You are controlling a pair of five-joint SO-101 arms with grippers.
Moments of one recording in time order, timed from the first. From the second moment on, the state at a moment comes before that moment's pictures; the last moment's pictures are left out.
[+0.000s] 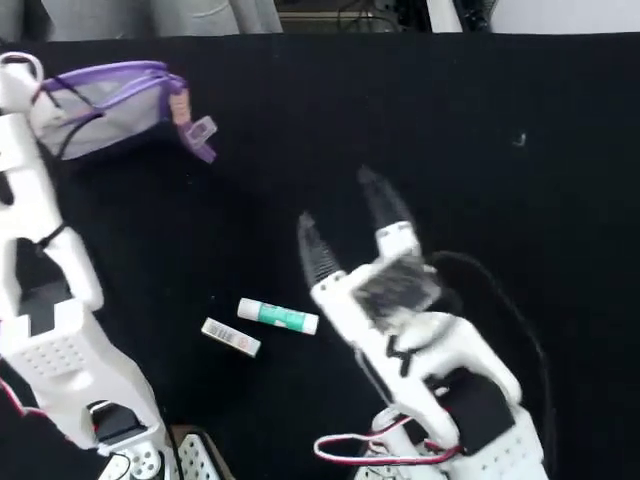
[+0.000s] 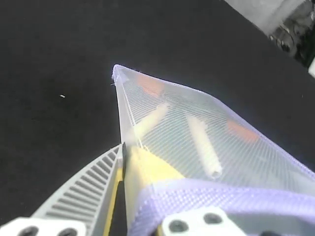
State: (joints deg) left arm -27.3 18.1 -56.7 98.2 17.6; right arm -32.2 -79.8 55.6 49.6 18.5
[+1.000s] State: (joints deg) left arm -38.3 18.1 -49.5 88.0 17.6; right arm -56.8 -5.4 38.1 48.8 19.4
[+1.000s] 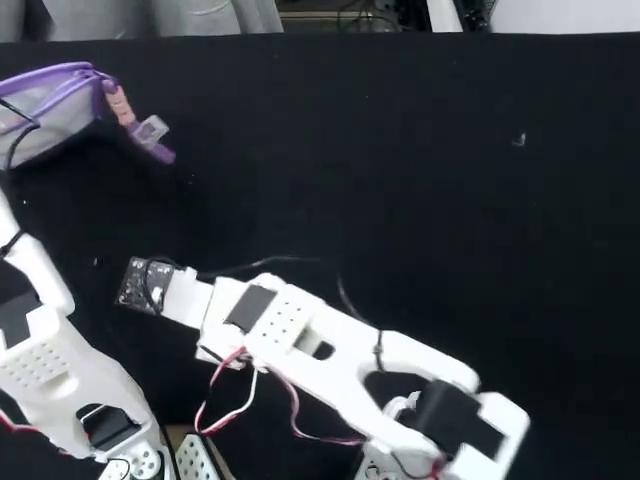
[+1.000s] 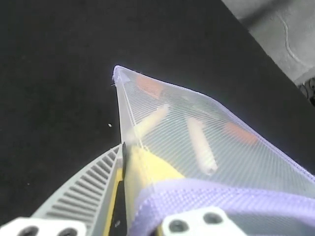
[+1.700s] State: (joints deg) left arm -39.0 18.1 -49.5 87.8 17.6; right arm -56.7 21.8 10.9 64.2 19.4
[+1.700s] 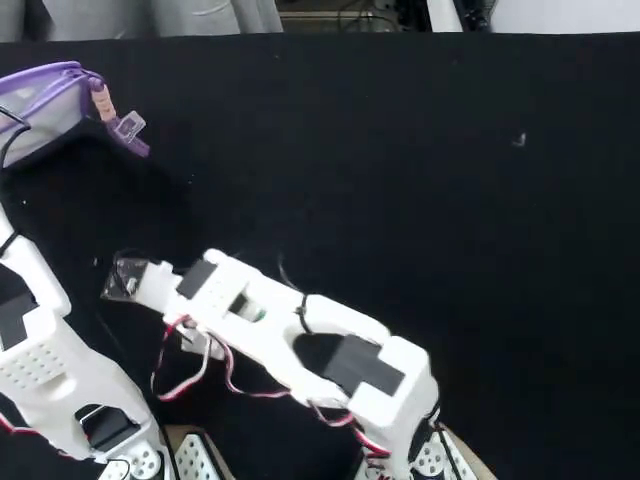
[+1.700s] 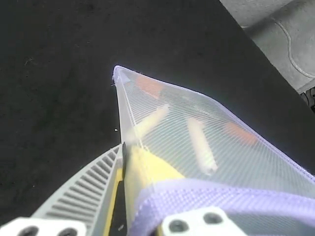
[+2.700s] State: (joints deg) left arm -12.3 18.1 -60.9 100.5 16.1; right arm -24.9 -24.4 8.7 67.0 19.6
